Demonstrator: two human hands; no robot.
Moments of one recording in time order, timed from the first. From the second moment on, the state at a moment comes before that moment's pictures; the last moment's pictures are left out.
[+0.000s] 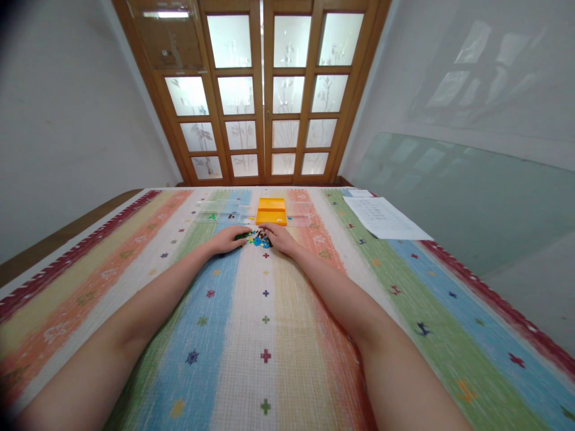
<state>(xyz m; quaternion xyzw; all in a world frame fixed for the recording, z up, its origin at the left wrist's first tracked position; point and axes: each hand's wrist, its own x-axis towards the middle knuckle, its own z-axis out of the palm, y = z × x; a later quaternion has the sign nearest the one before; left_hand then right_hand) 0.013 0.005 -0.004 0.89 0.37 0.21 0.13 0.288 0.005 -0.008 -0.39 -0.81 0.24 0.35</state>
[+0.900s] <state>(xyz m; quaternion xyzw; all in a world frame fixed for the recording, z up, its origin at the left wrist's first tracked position) 0.029 -0.001 -0.009 0.91 0.35 0.18 0.11 0.282 0.010 -0.020 -0.40 -0.76 0.29 0.41</state>
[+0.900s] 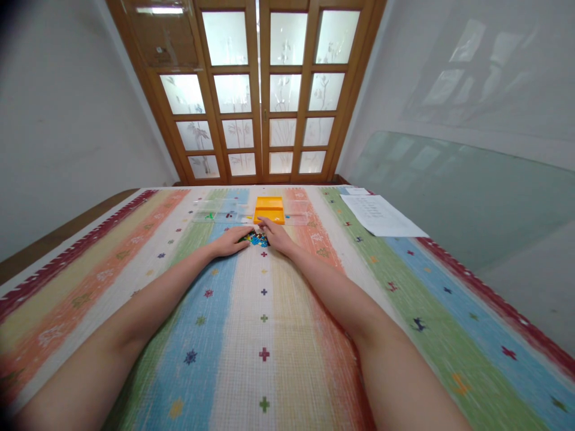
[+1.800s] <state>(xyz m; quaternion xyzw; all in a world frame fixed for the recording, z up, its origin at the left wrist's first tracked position) 0.058 -0.026 0.007 0.93 0.31 0.18 0.06 0.342 0.011 0.038 -0.37 -0.88 0.29 0.06</state>
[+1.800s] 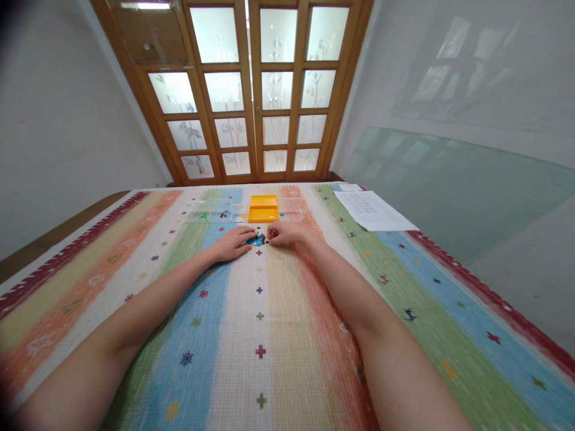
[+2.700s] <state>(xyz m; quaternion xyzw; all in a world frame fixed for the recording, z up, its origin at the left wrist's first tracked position) 0.069 -0.026 0.017 0.78 0.43 0.38 0.26 0.289 -0.020 0.020 -0.38 -0.83 0.18 0.36</state>
